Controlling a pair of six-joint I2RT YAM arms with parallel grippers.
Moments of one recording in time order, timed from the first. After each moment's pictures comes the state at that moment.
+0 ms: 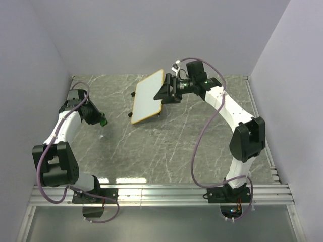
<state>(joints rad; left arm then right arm) 0.14 1.46 1.08 -0.56 0.20 -0.56 0.42 1.84 1.71 -0.53 -0.84 0.62</state>
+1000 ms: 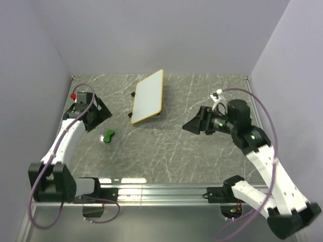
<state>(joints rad) 0.00 1.30 1.00 -0.65 -0.09 -0.64 0.38 0.94 1.04 -0.59 -0.57 0.56</state>
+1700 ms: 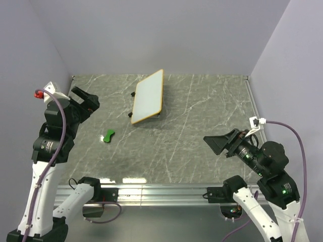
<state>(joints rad) -0.17 0.80 1.23 -0.72 -0.27 -0.73 0.38 0.35 0.91 -0.70 -0.26 0.75</state>
